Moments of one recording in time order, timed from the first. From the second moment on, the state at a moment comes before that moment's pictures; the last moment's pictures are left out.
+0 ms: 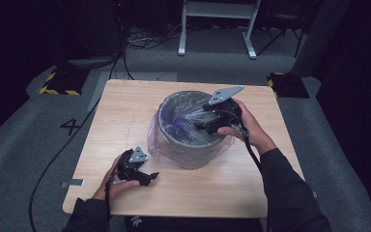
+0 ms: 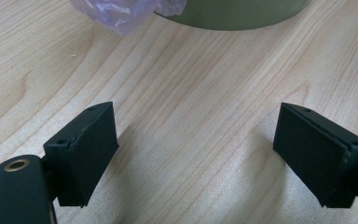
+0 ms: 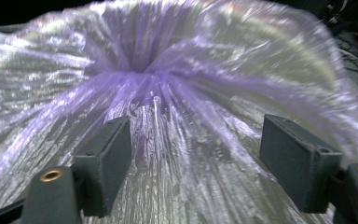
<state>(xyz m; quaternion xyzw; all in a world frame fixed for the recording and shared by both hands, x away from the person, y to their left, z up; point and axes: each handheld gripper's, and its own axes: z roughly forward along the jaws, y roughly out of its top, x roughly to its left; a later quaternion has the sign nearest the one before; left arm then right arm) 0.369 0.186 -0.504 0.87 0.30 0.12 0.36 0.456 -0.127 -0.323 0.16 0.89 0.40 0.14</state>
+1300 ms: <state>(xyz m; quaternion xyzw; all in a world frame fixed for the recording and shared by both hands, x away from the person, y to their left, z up) 0.368 0.186 -0.504 0.88 0.29 0.12 0.36 0.477 -0.103 -0.336 0.19 0.95 0.22 0.07</state>
